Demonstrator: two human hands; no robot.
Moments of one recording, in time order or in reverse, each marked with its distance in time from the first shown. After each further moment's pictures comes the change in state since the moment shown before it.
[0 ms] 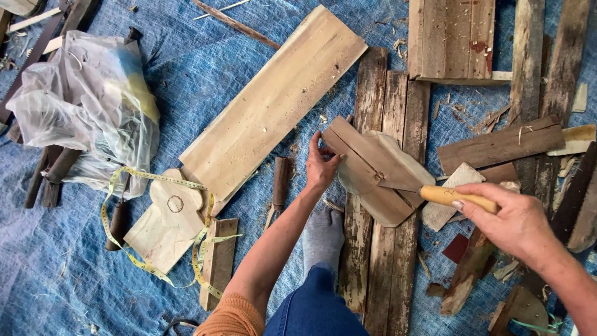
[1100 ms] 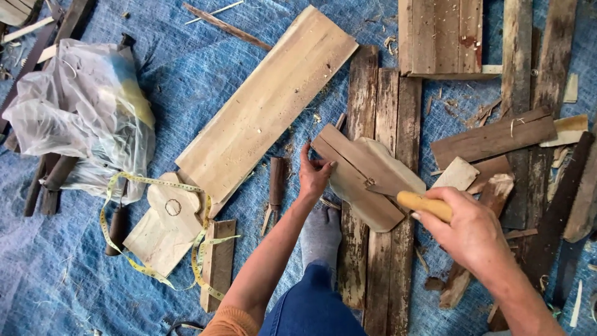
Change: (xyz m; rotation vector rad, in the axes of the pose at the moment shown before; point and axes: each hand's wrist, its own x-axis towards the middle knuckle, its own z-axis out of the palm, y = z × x) left_hand -0.027 -0.002 -0.010 -0.061 -0.027 -0.121; right_hand -0.032 -0.070 0.024 -0.130 -0.064 0.130
